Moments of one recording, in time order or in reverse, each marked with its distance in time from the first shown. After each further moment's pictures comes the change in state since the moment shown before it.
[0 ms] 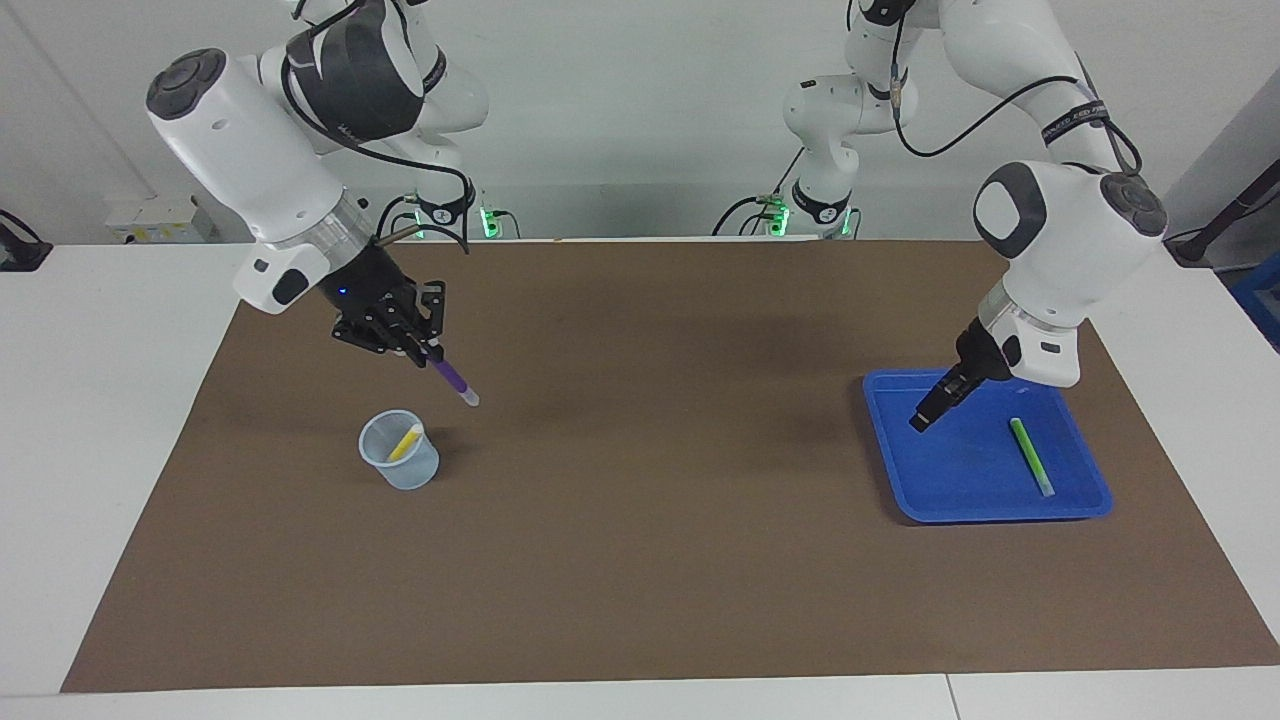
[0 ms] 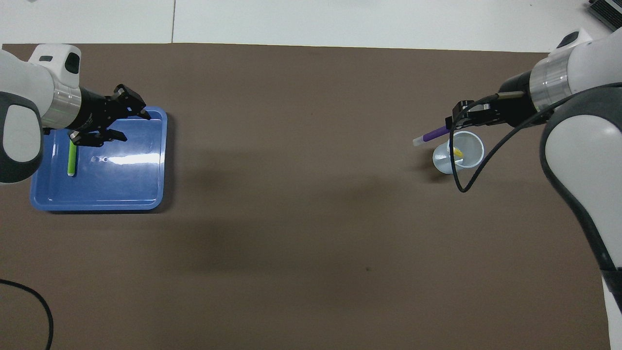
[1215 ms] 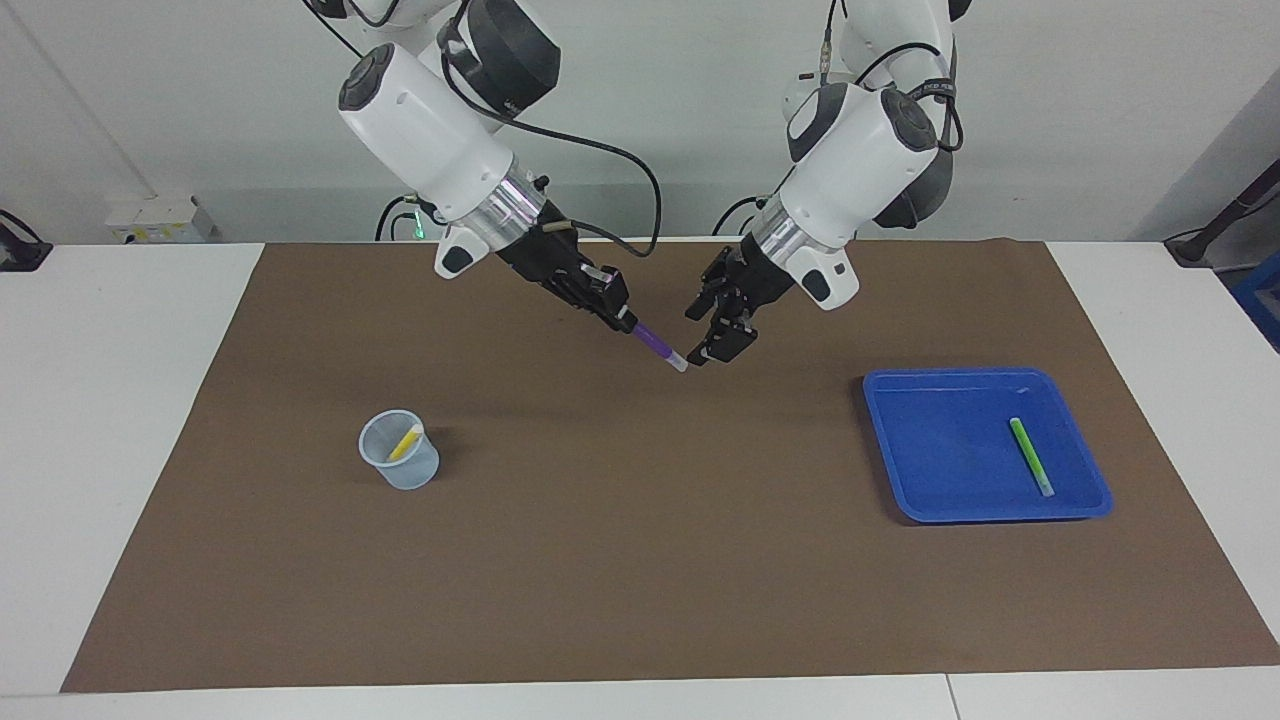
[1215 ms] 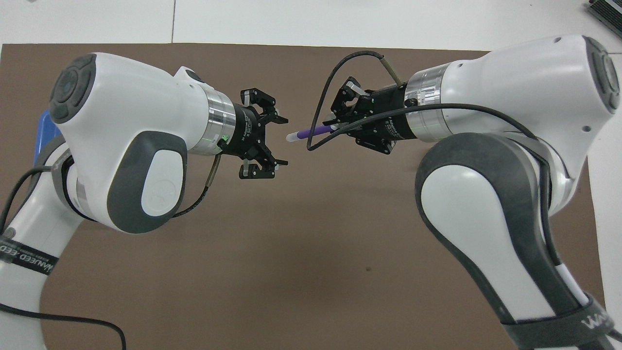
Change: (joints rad) left arm -0.262 -0.030 -0.150 0.063 -0.233 0.122 -1.217; right arm 0.241 0.018 0.018 -0.031 0.259 0.270 0.822
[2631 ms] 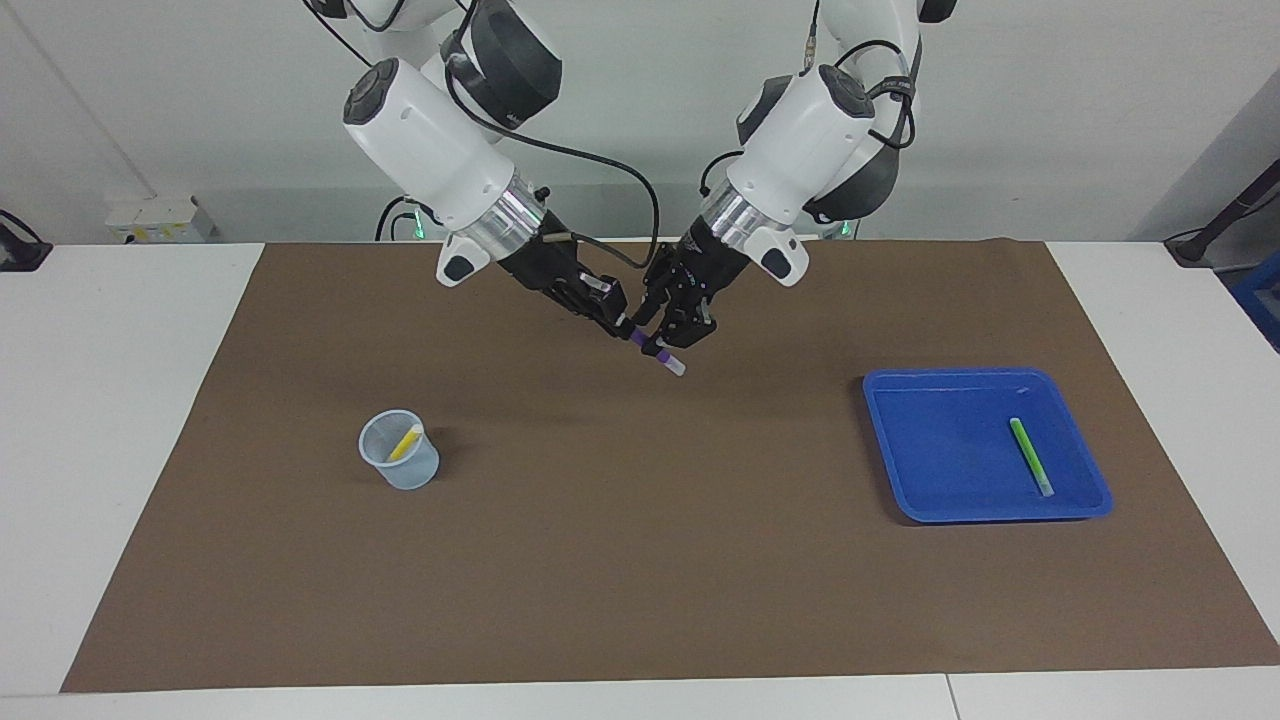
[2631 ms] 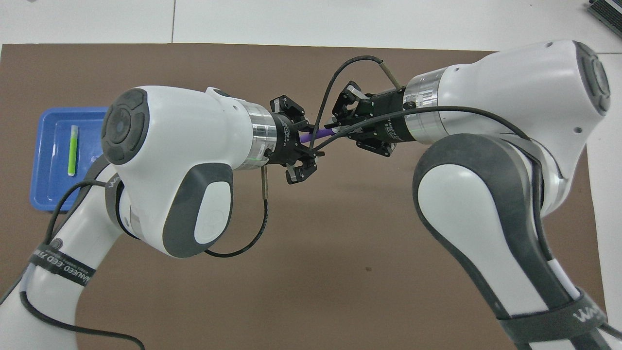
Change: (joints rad) left arm -0.095 0.000 -0.005 -0.042 0.029 0.171 -0.249; right arm 0.000 -0.001 -0.002 -0.022 0.000 0.002 -0.002
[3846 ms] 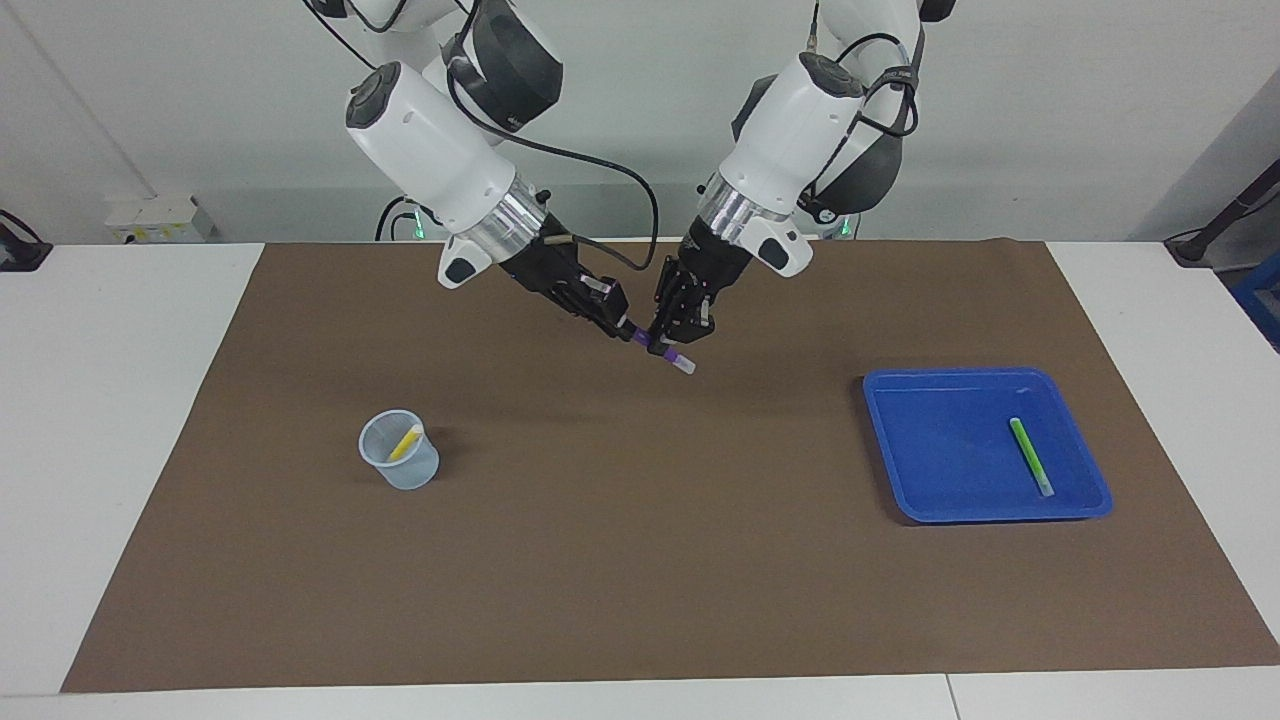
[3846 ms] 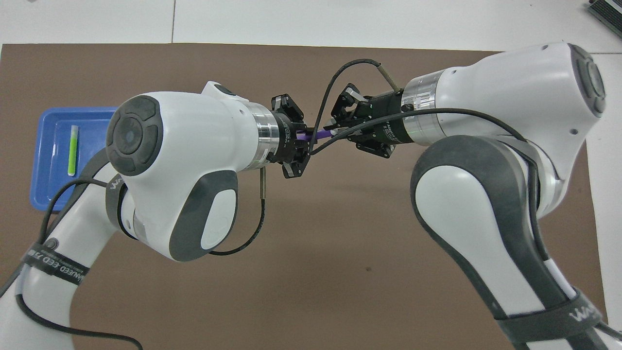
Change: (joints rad) left arm -0.002 -0.005 -0.008 -0.001 0.136 0.022 0.070; right arm 0.001 -0.001 -0.001 -0.007 0.000 0.006 -0.009
